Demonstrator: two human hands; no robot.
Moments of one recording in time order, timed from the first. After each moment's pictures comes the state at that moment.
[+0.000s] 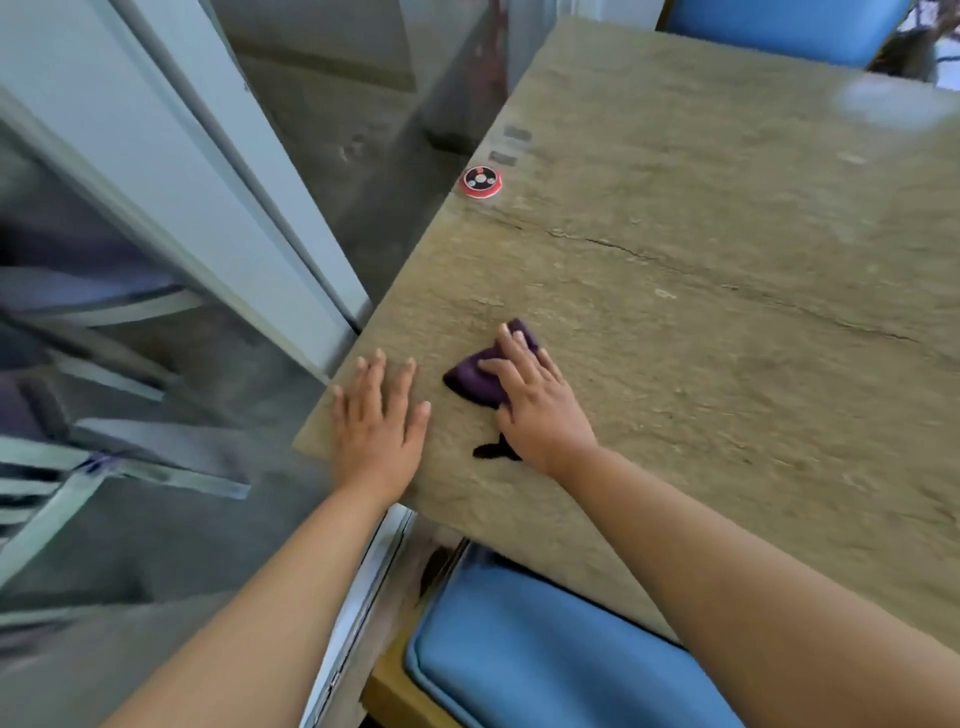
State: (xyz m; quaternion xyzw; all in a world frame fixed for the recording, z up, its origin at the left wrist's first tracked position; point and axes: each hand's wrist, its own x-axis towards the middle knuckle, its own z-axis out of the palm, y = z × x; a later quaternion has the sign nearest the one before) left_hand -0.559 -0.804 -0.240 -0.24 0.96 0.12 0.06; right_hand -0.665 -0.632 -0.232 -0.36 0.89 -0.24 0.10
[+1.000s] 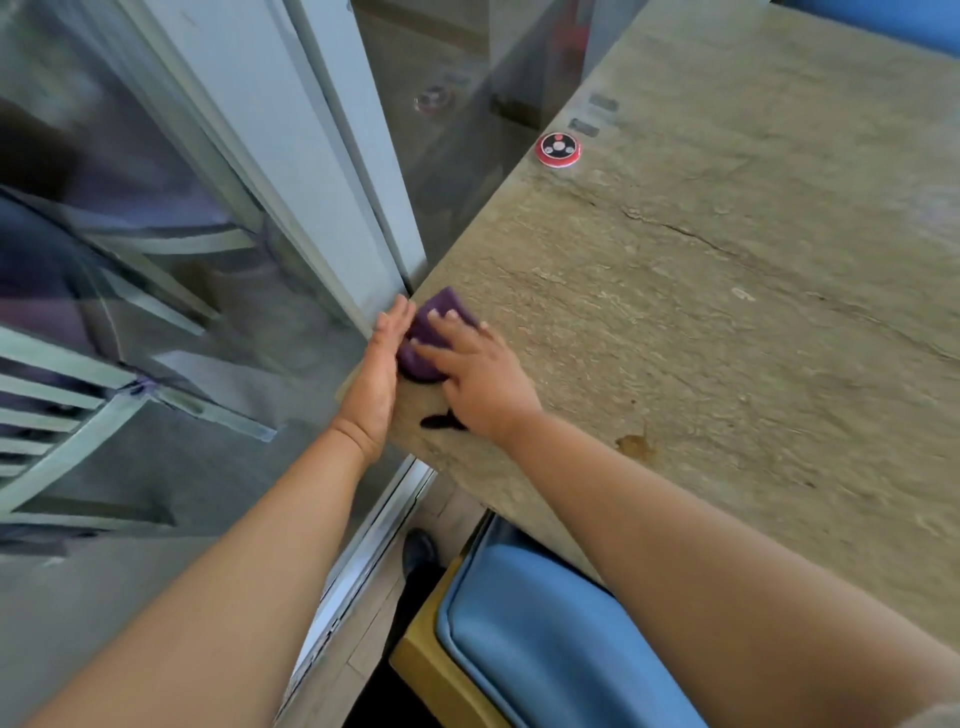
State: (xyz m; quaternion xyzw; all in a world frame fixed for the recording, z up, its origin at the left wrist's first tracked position) left_hand -0.555 -0.827 -0.205 -0.31 0.63 0.71 -0.08; right_hand -0.639 -0.725 -0.226 -0.48 0.83 -0.25 0.14
